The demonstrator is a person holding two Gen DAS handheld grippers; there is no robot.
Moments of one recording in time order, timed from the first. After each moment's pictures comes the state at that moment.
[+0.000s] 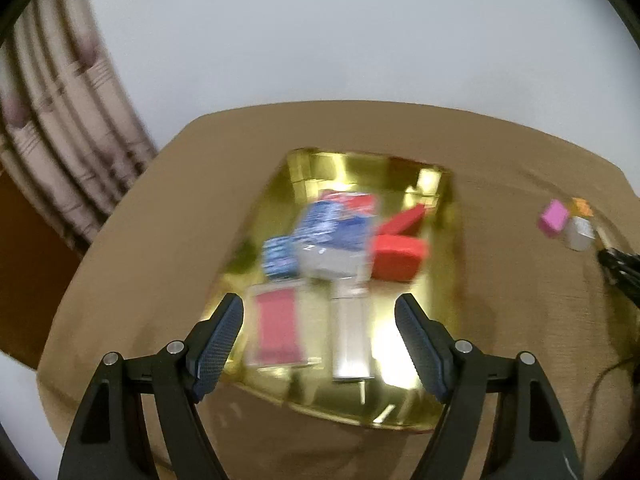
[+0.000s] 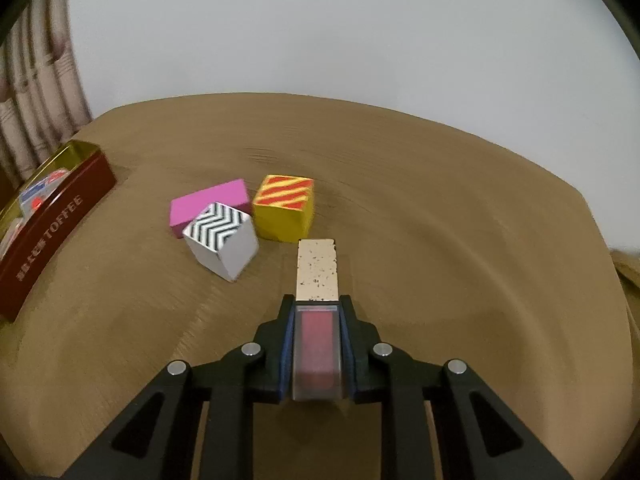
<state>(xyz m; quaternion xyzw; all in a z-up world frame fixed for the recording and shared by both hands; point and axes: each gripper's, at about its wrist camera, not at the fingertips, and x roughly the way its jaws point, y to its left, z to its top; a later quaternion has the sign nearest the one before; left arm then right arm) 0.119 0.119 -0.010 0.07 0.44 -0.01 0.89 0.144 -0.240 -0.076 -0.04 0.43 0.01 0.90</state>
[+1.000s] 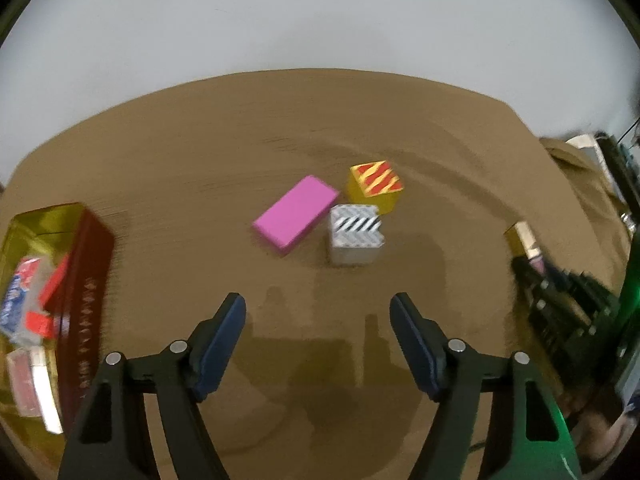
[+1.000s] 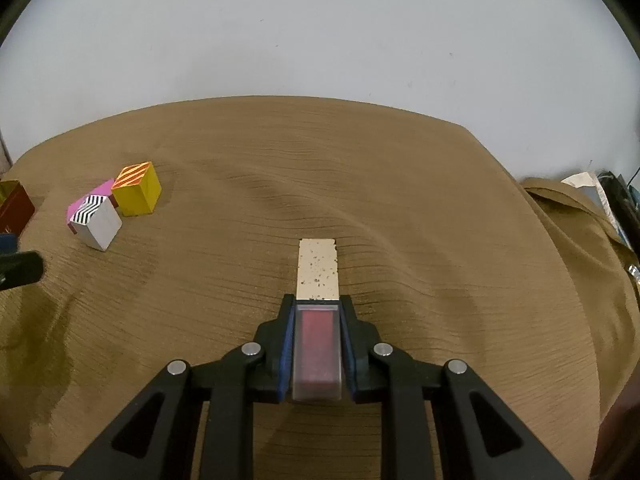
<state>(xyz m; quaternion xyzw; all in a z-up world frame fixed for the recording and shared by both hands) 0.158 -0.117 -0.049 0.07 0.50 -0.21 0.84 0.103 -0.268 -0.086 0.00 0.42 -0.15 0.89</state>
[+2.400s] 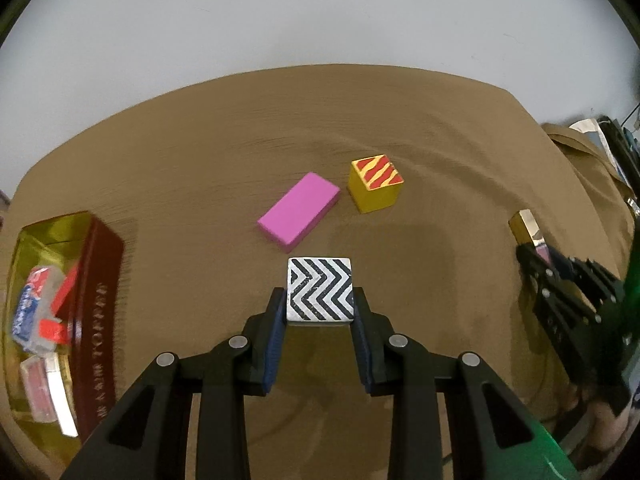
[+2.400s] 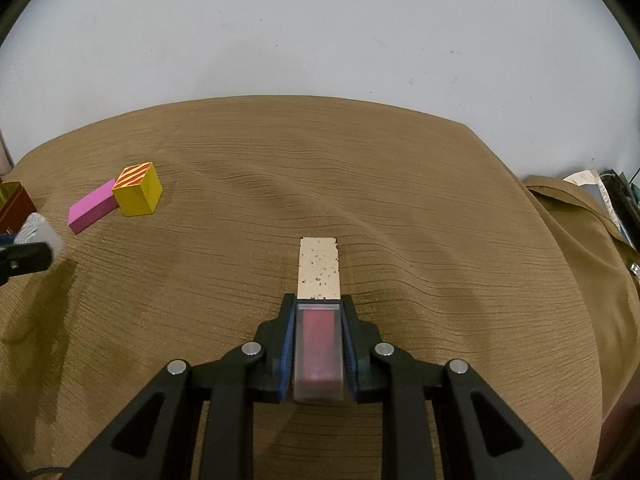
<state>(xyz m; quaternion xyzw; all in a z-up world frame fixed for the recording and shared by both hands) 0.145 -0.128 -0.046 0.10 0.50 -0.20 0.84 0.100 -0.275 -0.084 0.00 0.42 -0.15 0.89</state>
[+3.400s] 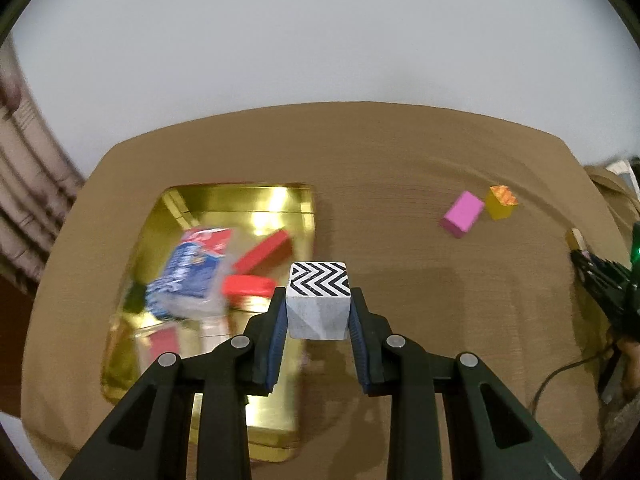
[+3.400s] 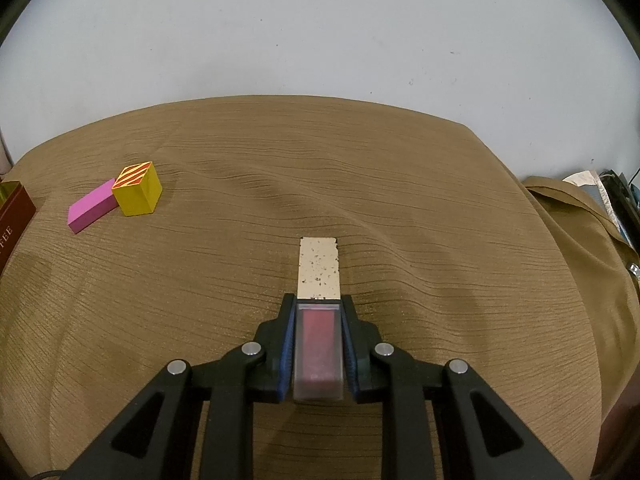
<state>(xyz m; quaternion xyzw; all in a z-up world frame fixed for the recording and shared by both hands) 0.138 0.049 0.004 0.08 0.46 -0.11 0.88 0.102 -0.273 -0.085 0.00 0.42 -0.15 0.89</state>
